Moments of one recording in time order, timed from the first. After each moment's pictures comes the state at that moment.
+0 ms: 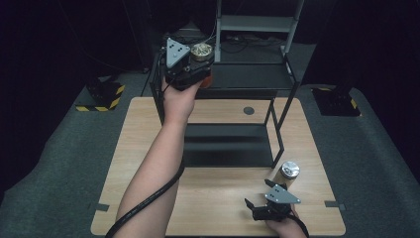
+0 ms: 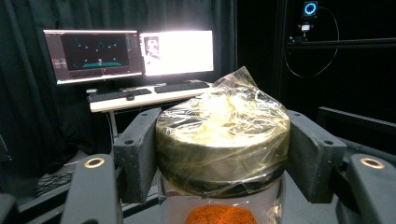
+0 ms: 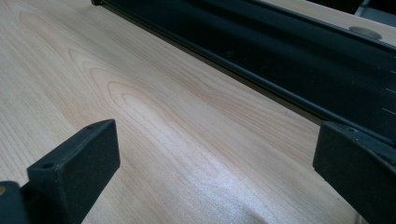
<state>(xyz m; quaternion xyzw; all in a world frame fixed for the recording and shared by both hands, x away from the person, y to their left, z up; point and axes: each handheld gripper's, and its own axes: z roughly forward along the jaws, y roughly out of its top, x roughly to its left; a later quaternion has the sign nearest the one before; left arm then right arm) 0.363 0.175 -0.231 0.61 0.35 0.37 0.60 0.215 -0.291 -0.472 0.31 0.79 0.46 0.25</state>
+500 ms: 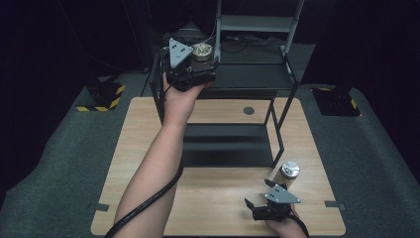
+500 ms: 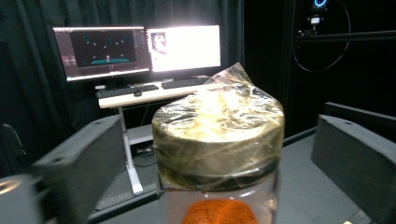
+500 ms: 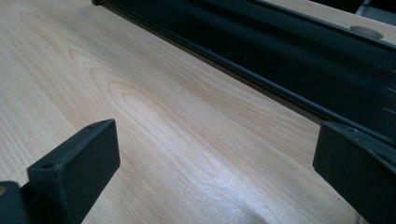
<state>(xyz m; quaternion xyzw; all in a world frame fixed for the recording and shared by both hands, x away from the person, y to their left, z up) 0.355 0.167 -0.227 0.61 0.36 0.38 0.59 0.215 -0.291 -0.472 0.31 0.80 0.46 0.25</state>
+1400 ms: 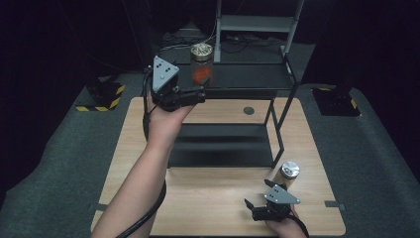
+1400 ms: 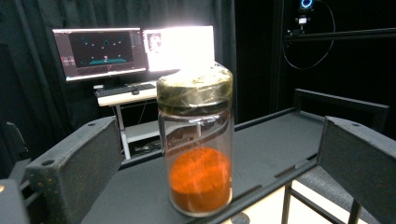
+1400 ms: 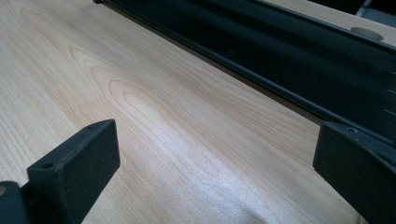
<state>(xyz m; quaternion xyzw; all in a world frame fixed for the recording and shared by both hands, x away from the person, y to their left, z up) 0.288 0.192 -0.235 0.61 0.35 0.39 0.59 0.215 -0.290 -0.471 0.31 0.80 0.46 0.25</state>
